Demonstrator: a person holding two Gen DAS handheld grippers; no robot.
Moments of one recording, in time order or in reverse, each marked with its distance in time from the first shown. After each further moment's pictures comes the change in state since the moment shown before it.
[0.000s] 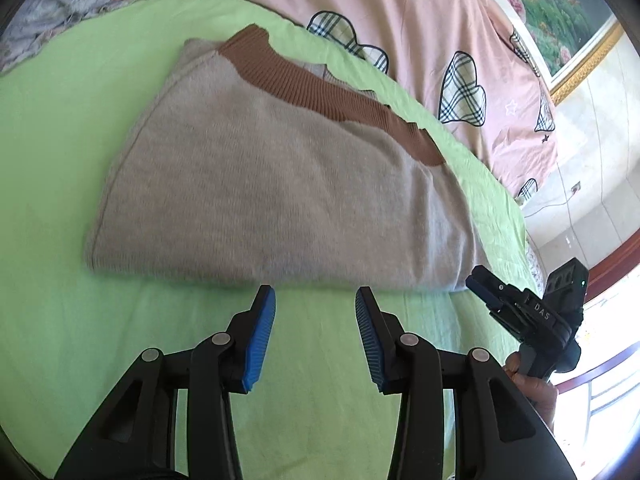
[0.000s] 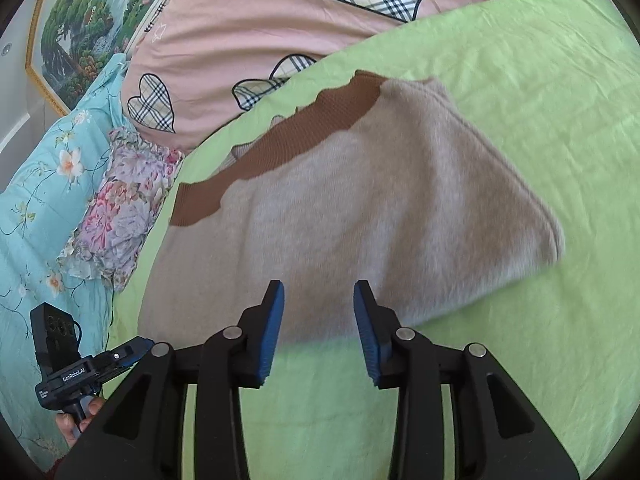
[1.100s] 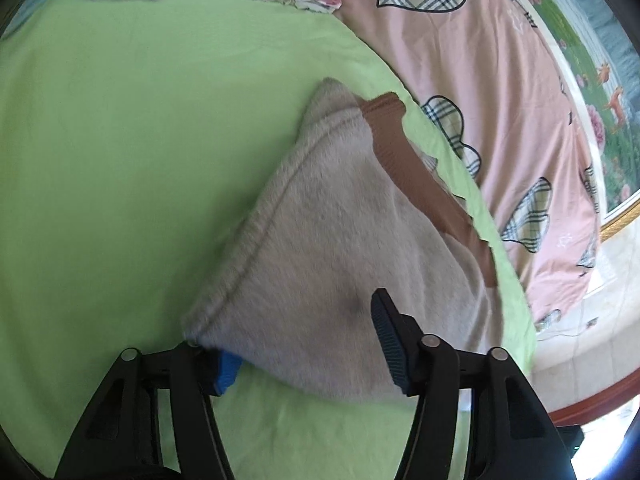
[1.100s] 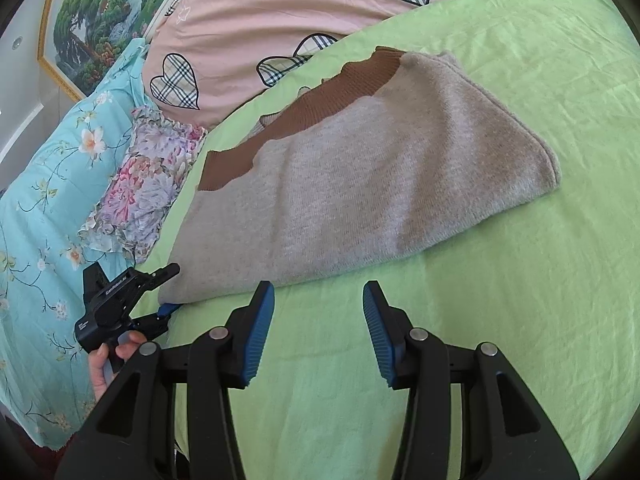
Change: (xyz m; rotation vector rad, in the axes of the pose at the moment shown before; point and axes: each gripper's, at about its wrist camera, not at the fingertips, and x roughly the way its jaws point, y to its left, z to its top) left arm 0.010 0.068 0.039 -0.372 -0.210 0.125; right arm -0.016 0.011 -0.025 -0.016 0.046 0.056
